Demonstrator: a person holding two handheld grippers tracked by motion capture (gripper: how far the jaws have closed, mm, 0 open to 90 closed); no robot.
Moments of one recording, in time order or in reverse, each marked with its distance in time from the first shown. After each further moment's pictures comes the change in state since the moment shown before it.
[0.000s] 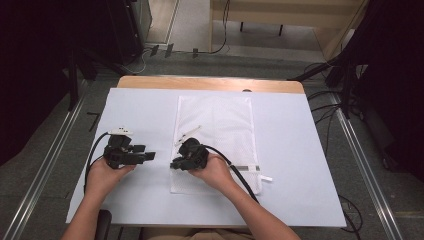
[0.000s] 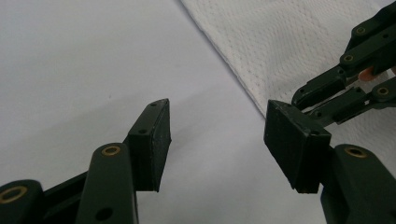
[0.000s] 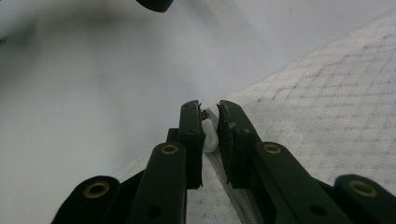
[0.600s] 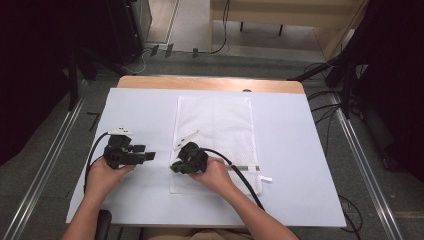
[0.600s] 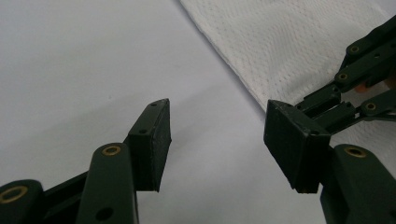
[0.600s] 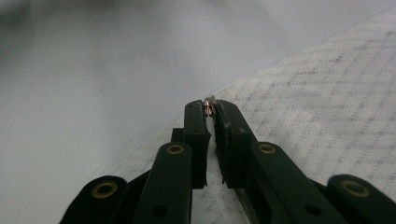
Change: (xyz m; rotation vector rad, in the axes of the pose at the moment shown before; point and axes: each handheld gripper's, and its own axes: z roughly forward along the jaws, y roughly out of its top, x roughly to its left) left arm -0.001 0.000 -0.001 0.003 0.004 0.005; right arm 0.004 -0.008 0.007 0.009 -0.008 -0.037
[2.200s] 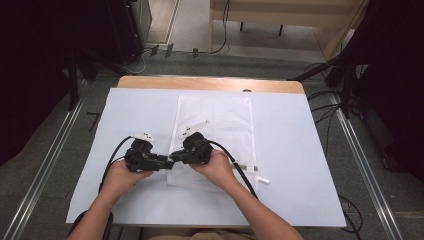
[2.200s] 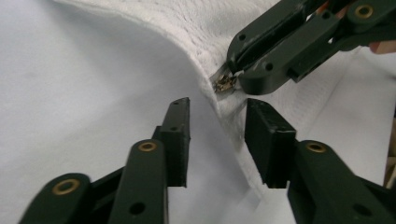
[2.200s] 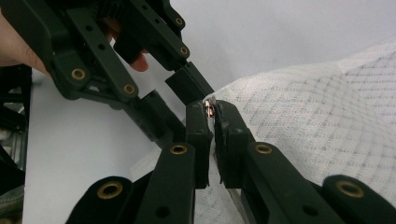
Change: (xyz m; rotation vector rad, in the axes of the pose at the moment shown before) left arm -0.032 0.007 0.037 0.100 -0.242 0.089; right arm -0.006 0.017 -0.032 -0.127 0.020 0.012
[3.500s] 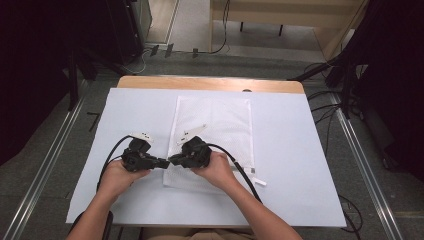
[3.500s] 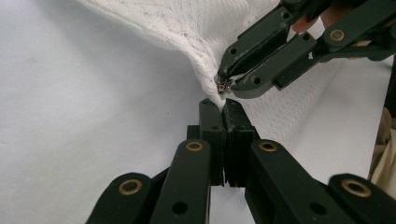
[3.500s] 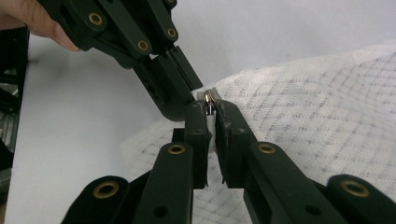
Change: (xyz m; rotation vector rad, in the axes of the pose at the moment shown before) left arm 0.000 0.001 -0.008 0.052 -0.008 -0.007; right arm 0.003 -0.007 0.007 0.015 0.009 -0.076
